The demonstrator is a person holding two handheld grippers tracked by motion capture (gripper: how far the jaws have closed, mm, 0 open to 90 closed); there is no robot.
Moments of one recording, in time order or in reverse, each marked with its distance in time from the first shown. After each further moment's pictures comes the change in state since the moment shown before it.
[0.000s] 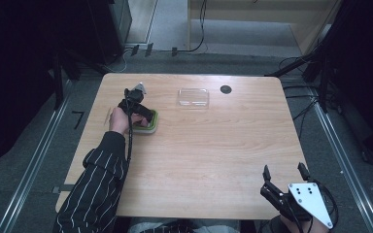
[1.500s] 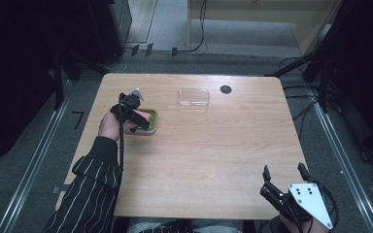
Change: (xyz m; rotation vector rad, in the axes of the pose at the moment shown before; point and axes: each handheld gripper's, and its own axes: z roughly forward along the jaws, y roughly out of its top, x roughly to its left) left arm -0.015 -0.045 -0.046 0.011 -0.007 0.135; right arm 0.000 0.001 -0.001 -0.002 0.002 -0.003
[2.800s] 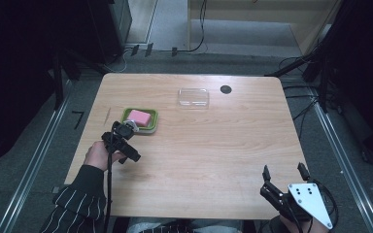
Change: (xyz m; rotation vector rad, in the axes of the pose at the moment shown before) left arm -0.026 -0.085 0.002 0.106 0.014 0.102; right arm 0.000 0.000 0.000 0.000 0.000 -0.002
